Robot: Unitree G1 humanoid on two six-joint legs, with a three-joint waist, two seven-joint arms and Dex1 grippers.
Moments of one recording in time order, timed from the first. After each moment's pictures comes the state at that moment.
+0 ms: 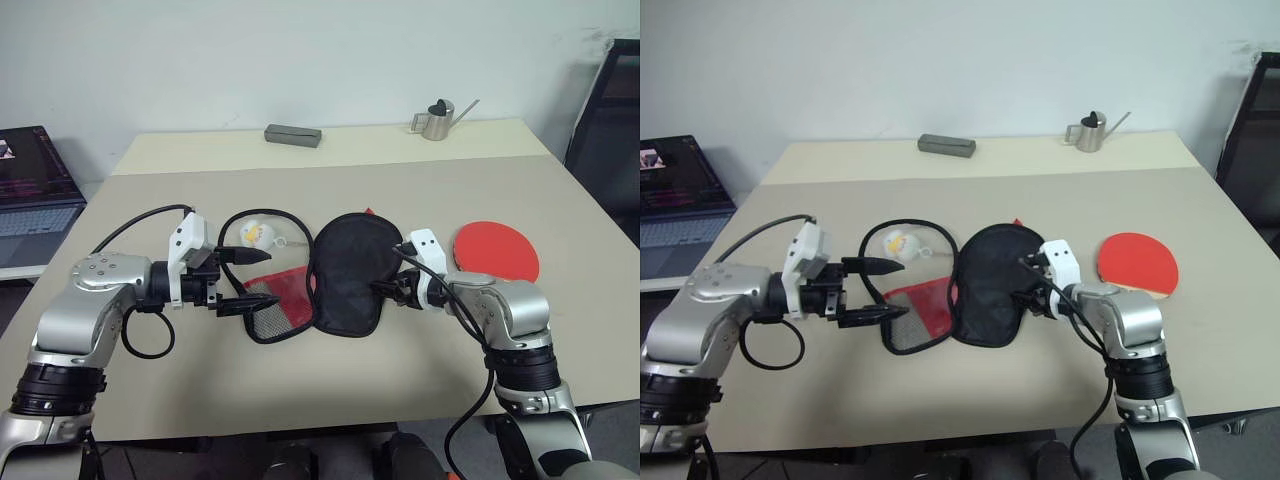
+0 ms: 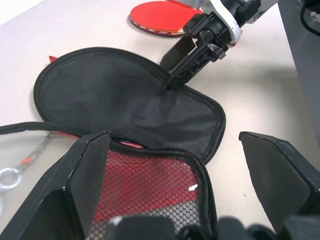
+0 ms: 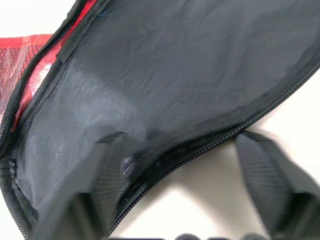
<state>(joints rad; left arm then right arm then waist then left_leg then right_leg) -0.40 0.86 0.08 -0.04 -0.51 0.42 -1.29 -0.60 -0.22 0.02 -0.14 0.28 1.28 0.41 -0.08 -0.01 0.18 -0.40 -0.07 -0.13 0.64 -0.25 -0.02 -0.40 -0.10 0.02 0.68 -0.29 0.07</state>
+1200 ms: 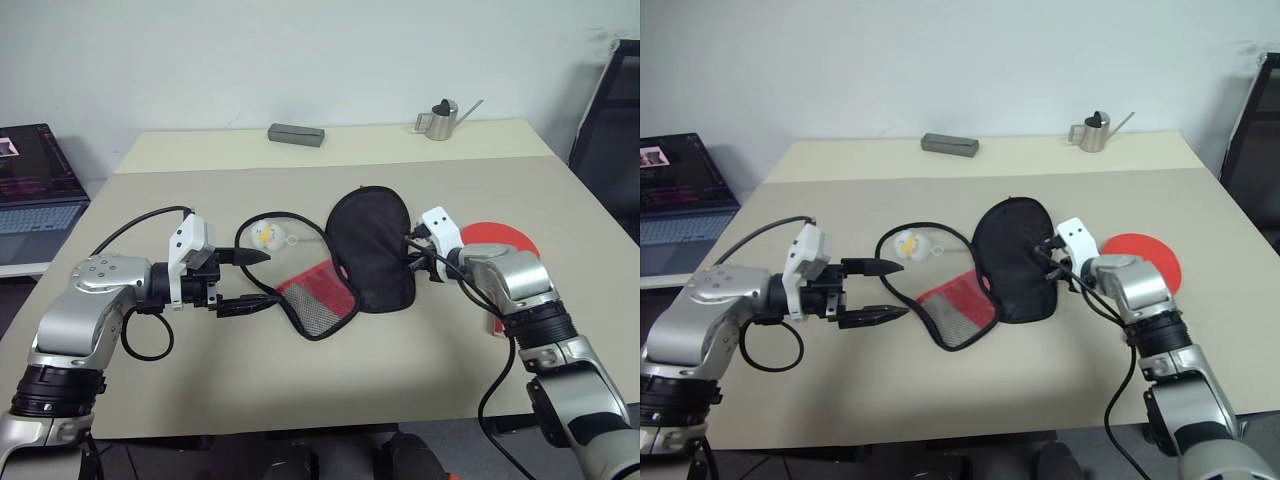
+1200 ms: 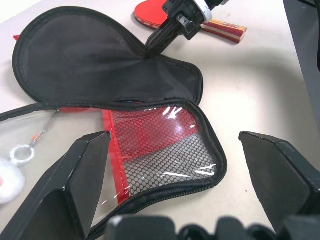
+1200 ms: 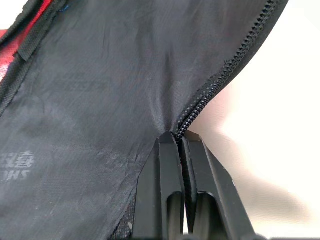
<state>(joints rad) -0.39 0.86 0.08 -0.04 -0.50 0.42 -1.28 -0.79 -0.45 0.18 0.28 0.18 0.92 0.59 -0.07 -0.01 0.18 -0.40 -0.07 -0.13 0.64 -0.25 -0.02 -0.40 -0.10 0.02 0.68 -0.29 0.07</state>
